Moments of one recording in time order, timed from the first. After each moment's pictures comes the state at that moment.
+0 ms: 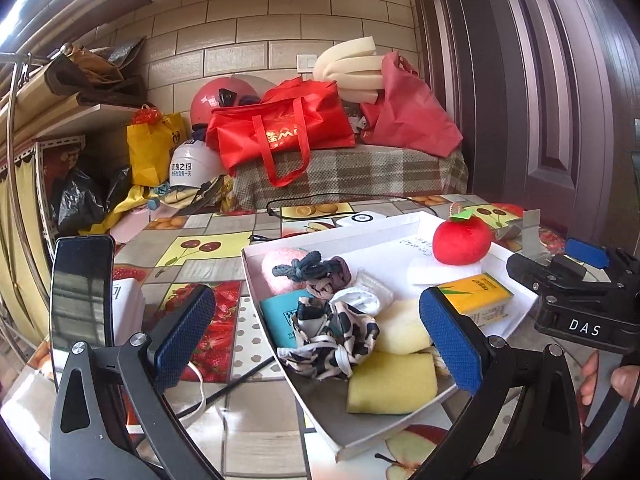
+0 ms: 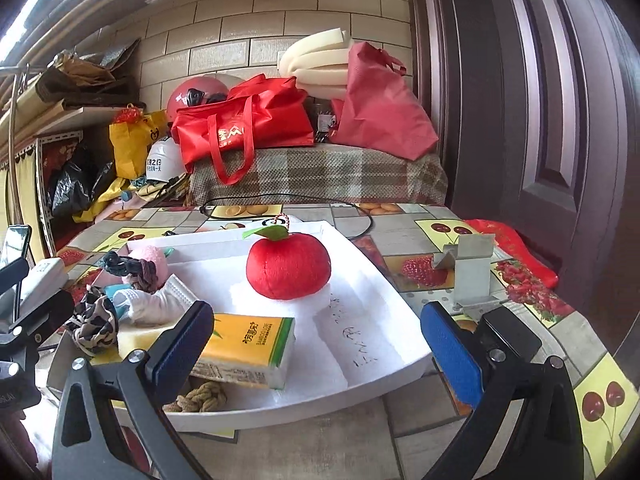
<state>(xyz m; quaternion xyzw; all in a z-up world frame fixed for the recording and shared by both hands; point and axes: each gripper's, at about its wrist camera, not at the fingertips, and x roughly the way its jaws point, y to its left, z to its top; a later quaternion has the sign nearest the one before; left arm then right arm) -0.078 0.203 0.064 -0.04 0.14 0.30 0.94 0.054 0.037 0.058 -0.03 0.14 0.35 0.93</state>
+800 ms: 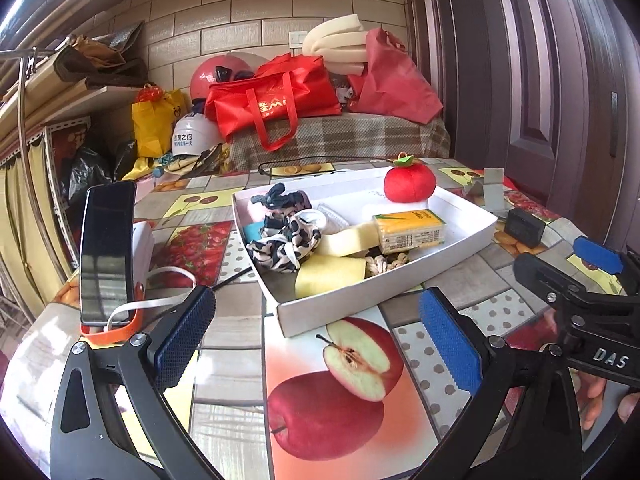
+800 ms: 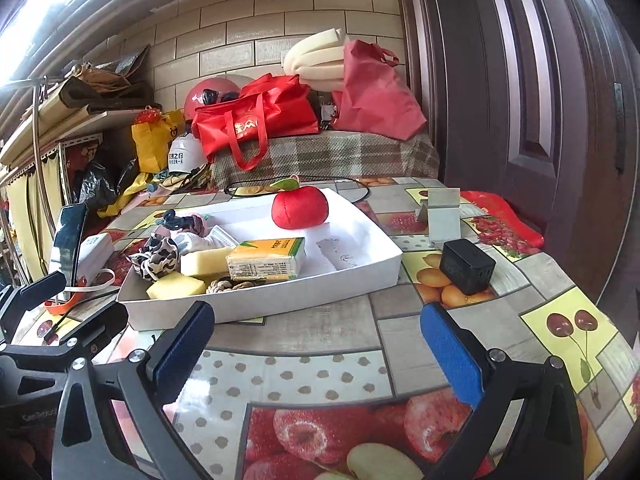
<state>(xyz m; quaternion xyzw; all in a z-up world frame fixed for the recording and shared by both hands) -0.116 0.124 0.052 -0.05 0.20 0.31 0.93 -0.016 -0.035 0.044 -0.02 0.17 0.37 0.91</state>
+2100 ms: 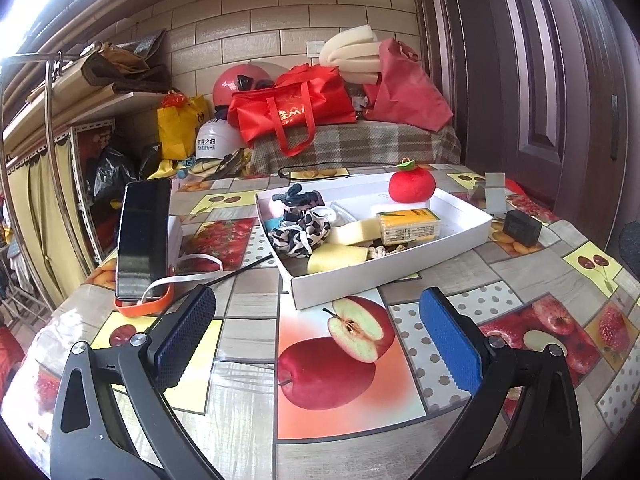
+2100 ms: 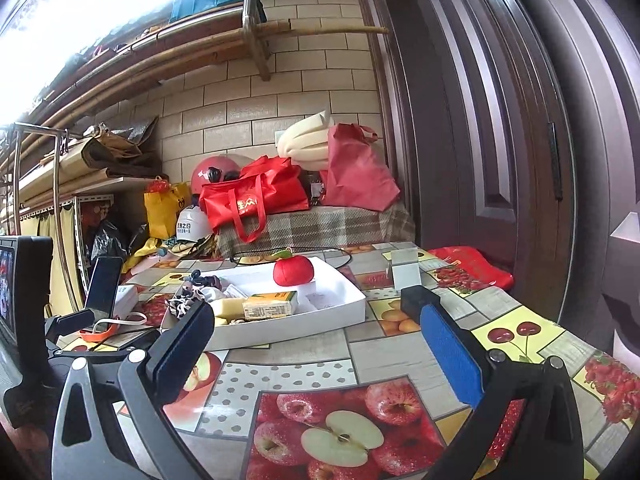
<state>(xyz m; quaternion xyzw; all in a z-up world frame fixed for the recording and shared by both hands) -0.146 0.091 0.058 -0.05 0.19 0.34 0.92 -0.086 -0.114 0.058 0.05 0.04 0.36 0.93</state>
